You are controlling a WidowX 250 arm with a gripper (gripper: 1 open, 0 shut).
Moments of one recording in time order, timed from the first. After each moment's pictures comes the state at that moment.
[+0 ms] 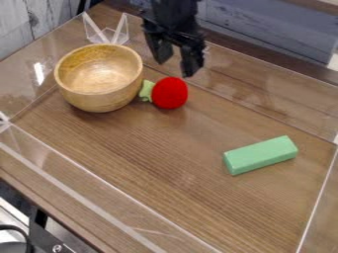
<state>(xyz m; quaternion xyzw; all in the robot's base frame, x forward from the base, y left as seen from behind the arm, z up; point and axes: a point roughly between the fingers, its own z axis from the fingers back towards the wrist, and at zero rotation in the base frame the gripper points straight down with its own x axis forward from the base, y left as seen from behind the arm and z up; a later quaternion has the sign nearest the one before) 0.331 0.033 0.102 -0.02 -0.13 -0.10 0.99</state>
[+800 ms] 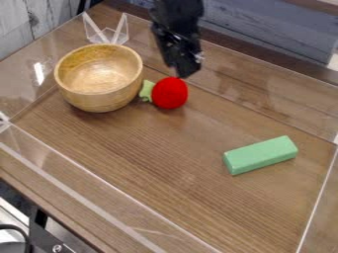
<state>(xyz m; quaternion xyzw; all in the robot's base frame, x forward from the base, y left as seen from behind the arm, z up) 0.312 0.051 0.122 -0.03 -0.15 -0.20 0.97</state>
